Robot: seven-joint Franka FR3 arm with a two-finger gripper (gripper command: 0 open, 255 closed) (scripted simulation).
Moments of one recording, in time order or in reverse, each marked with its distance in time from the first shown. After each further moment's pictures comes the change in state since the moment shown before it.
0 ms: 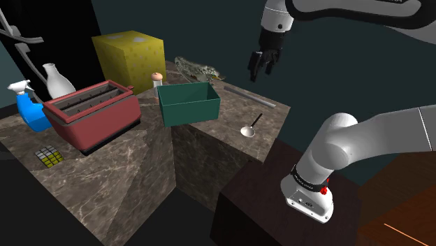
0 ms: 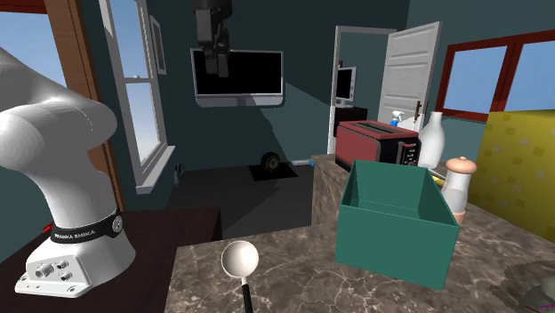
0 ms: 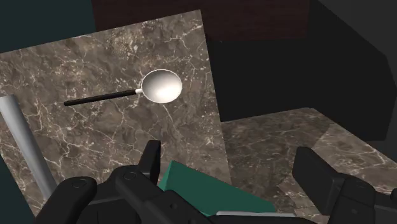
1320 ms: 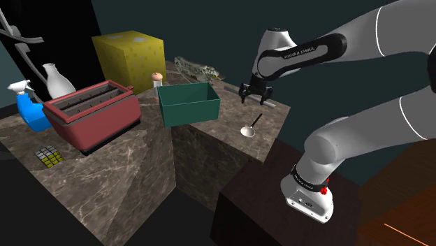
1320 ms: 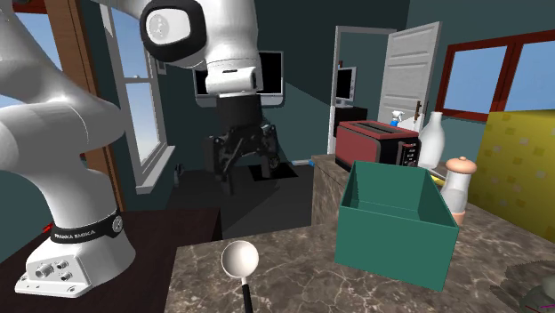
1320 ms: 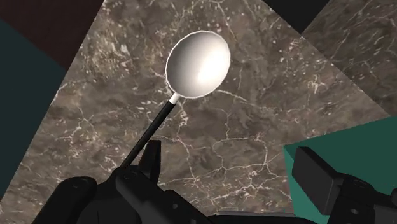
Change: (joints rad) arm -0.293 0.241 -0.024 -0.369 -0.017 0.676 0.461
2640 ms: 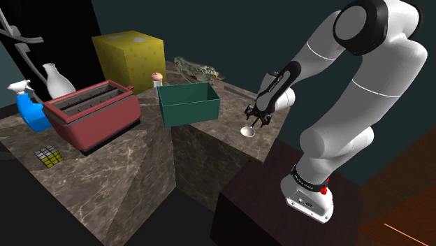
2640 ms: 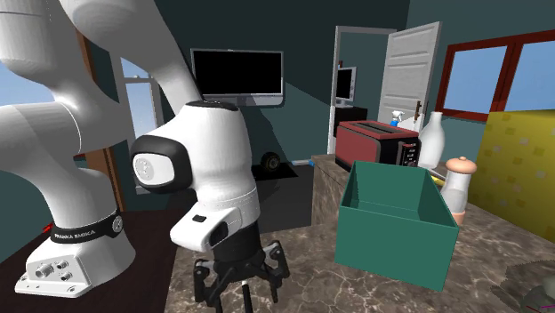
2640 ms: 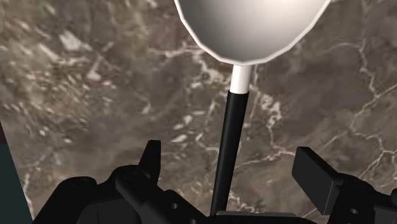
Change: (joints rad) arm -0.262 0.565 -0.016 -0.082 -0.133 0.695 0.439
